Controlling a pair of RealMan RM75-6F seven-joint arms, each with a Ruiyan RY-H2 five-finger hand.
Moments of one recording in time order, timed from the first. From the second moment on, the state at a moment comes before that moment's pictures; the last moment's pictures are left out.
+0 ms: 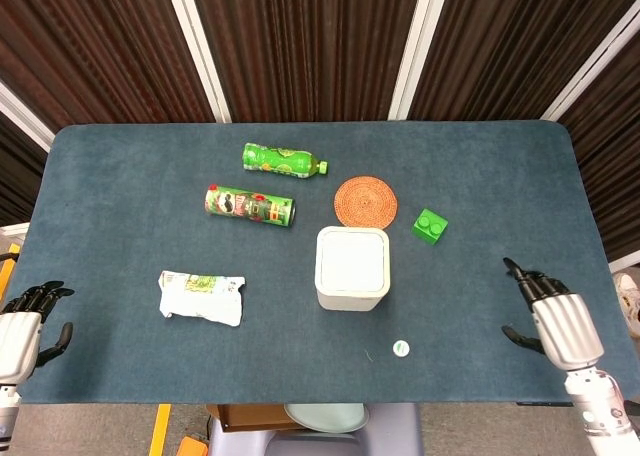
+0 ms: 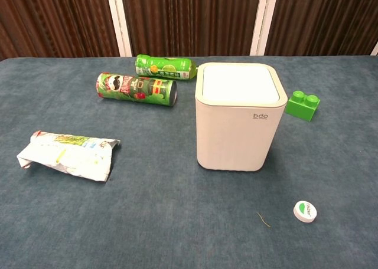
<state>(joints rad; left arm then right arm) -0.10 -1.14 -0.05 -1.58 1.48 1.48 0.08 0.15 -1.15 0.02 -1.59 -1.66 1.51 -0.08</state>
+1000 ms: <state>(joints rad) -0.09 -1.13 -0.04 -1.59 1.49 1.49 0.05 0.53 -0.97 0.08 -1.96 -1.48 0.90 -0.26</state>
